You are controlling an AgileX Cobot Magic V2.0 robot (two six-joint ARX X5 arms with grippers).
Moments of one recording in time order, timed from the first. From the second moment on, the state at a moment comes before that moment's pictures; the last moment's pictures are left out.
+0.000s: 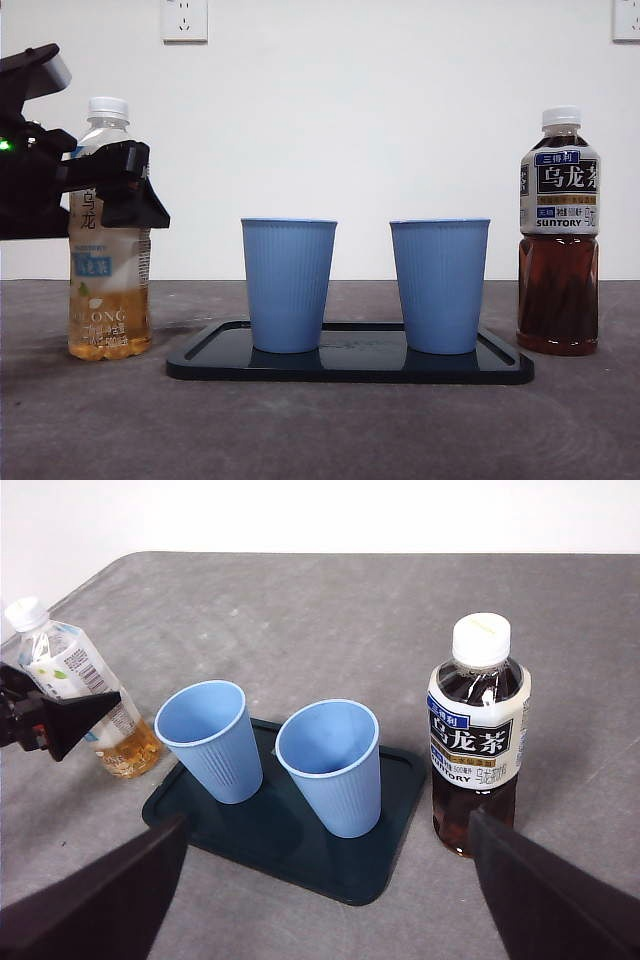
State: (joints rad) left arm -0.35 1.35 0.41 0.70 -0.03 -0.07; right arm 0.30 0.43 0.79 -0.71 -0.21 0.18
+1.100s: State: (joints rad) left arm -0.37 1.32 0.41 0.62 -0.03 -0.02; right arm 0.30 0.43 0.79 -0.71 -0.21 0.18
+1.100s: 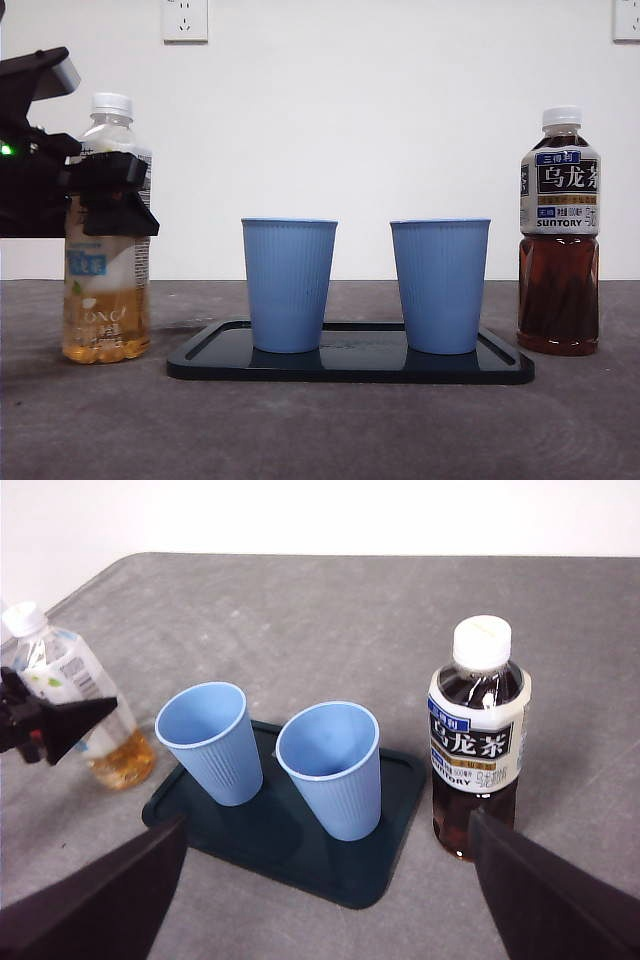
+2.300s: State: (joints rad) left arm -0.55 1.29 1.05 -0.64 -0.27 0.20; right arm 0.30 0.43 0.79 -0.70 -0.18 0.18
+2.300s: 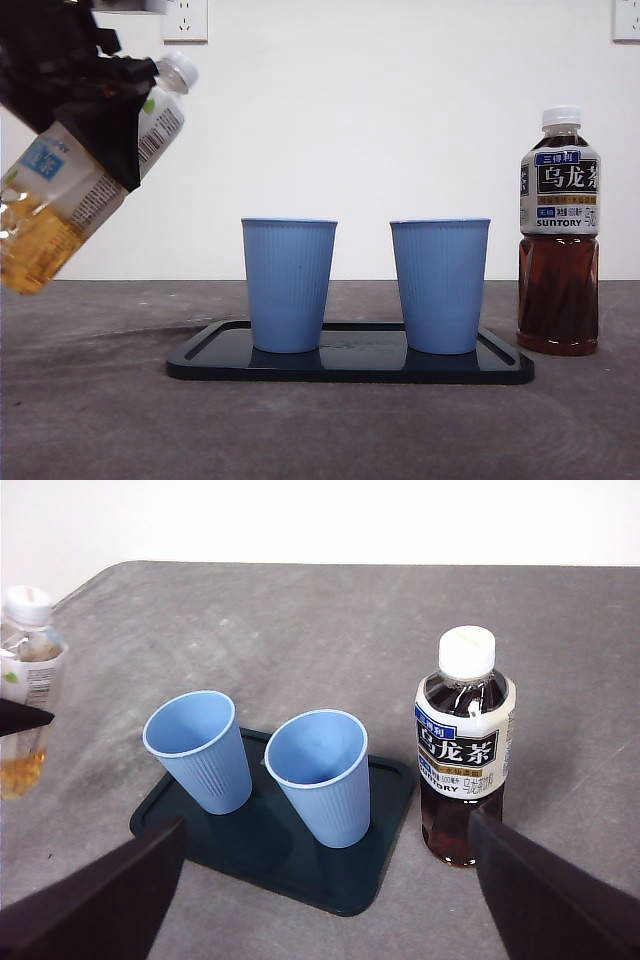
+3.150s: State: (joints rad) left arm -0.75 1.62 1.29 -0.83 -0.76 0.45; right arm 0.30 0.43 0.79 -0.70 -0.18 0.18
